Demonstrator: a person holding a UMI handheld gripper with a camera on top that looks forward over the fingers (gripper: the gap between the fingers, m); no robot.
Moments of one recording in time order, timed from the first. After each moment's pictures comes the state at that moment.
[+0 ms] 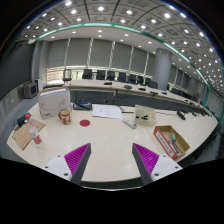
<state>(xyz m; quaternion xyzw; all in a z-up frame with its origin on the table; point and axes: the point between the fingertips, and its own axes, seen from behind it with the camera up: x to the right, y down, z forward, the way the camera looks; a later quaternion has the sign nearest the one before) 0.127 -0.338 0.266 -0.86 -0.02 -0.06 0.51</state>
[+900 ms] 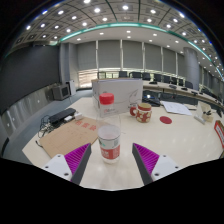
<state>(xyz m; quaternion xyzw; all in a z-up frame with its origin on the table) -0.301 -0.251 0.103 -0.84 -0.11 0.09 0.52</state>
